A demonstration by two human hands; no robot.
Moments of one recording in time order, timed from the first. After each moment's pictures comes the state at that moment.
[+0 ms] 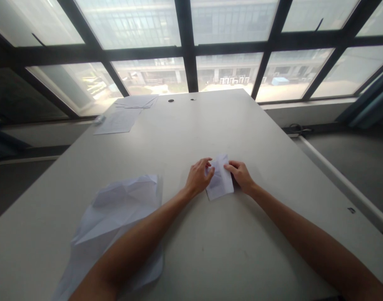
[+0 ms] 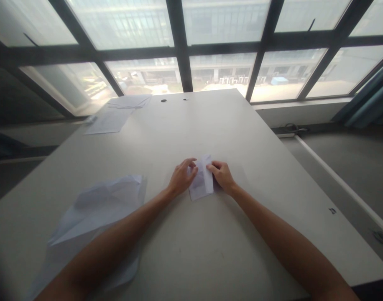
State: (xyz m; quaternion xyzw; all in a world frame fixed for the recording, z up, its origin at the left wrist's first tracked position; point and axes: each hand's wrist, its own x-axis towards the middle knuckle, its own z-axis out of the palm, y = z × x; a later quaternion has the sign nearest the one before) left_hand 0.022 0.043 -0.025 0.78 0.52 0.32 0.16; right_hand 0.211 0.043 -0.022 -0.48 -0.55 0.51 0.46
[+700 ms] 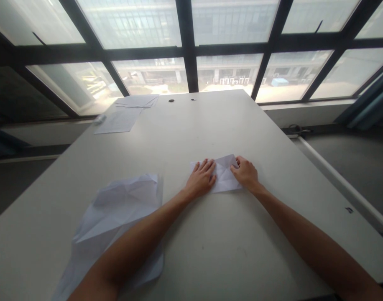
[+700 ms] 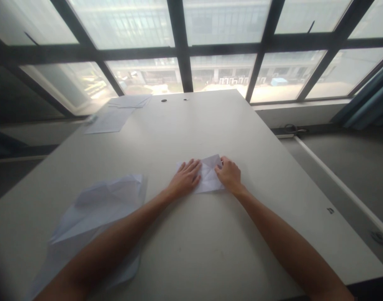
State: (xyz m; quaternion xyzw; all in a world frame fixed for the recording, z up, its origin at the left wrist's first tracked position) left_hand 0.019 0.040 -0.039 0.87 0.48 0.11 0.06; right_hand 0.234 0.056 -0.026 -0.70 -0.64 0.13 0.27
